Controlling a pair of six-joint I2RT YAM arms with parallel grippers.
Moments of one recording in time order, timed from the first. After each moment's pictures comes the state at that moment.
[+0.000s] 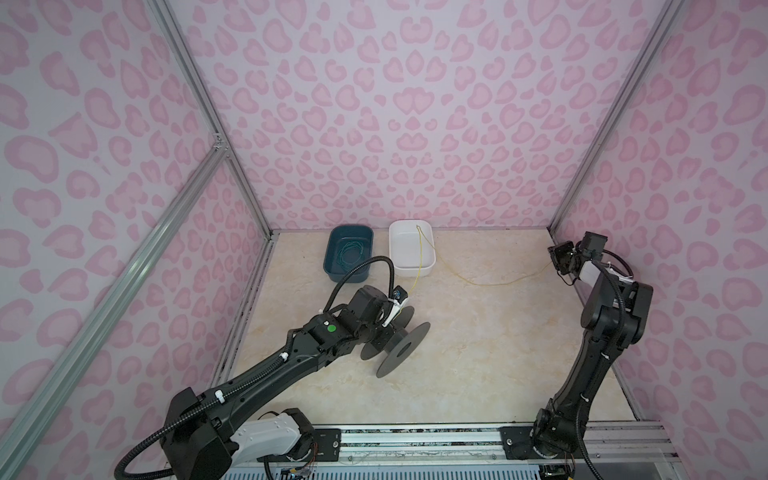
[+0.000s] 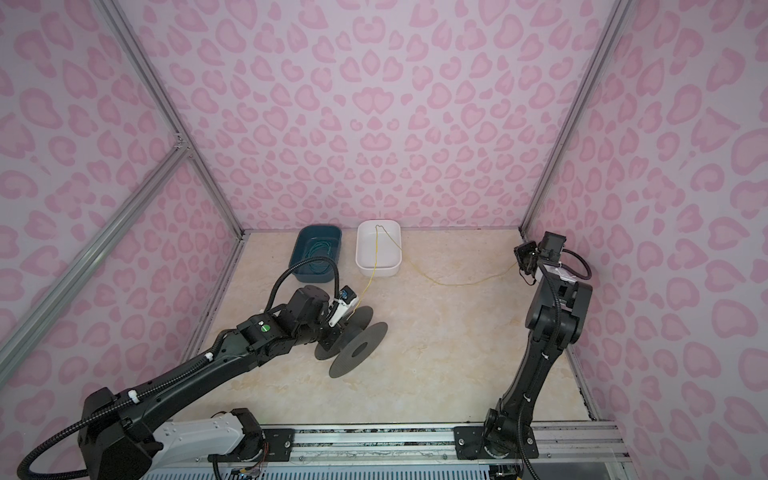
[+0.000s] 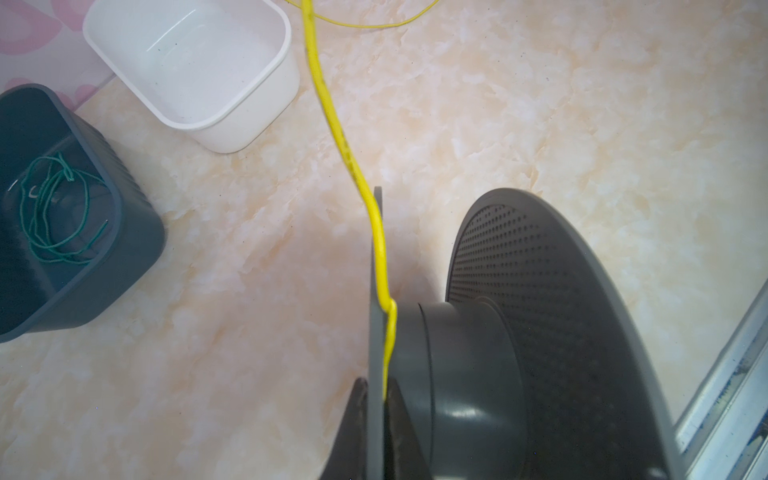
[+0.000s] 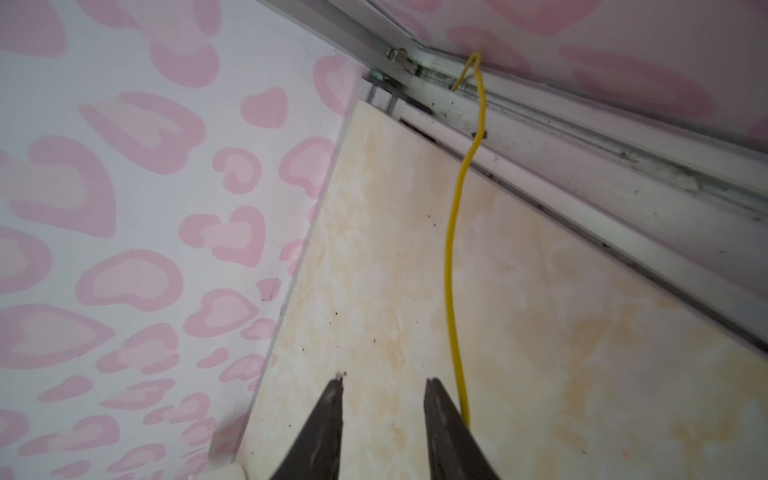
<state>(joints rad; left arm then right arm) -0.78 1.19 0.95 -0.59 -0.04 0.09 -0.43 2.21 1.59 -0.01 -0.40 0.90</state>
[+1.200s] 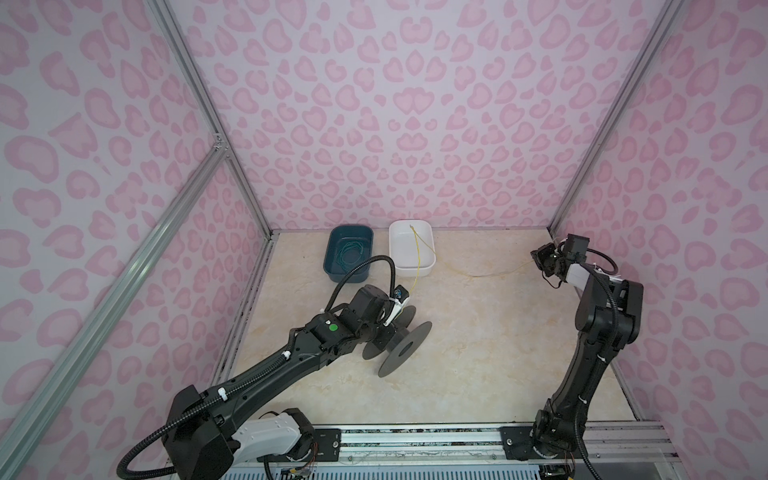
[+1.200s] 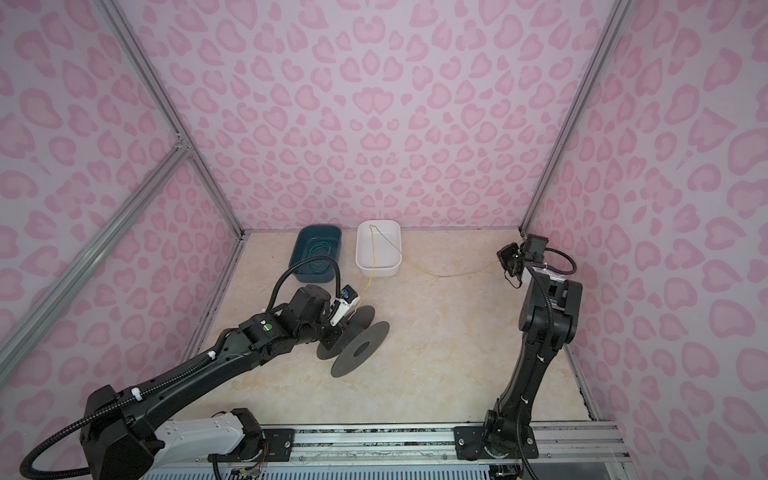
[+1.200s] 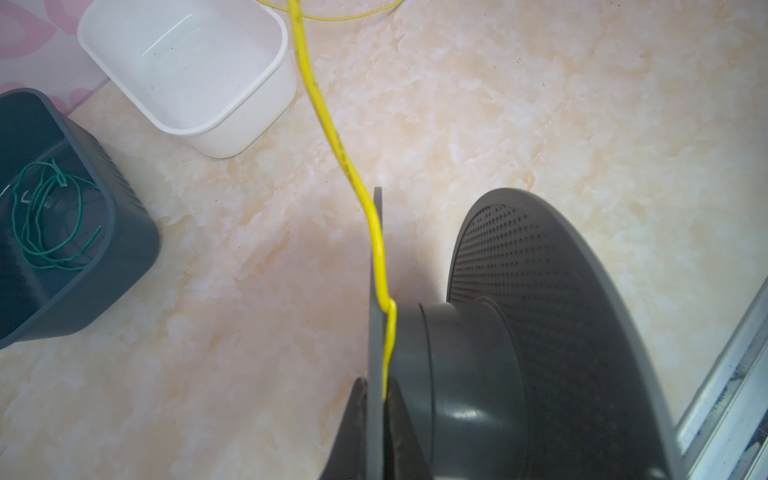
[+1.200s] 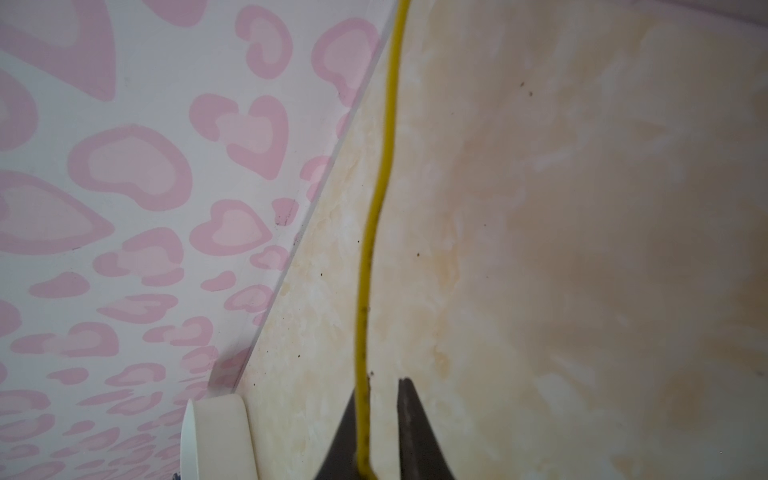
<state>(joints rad) -0.78 1.20 0.95 -0.57 -0.03 0.09 -0.34 2.17 1.47 0.04 -0.42 0.85</state>
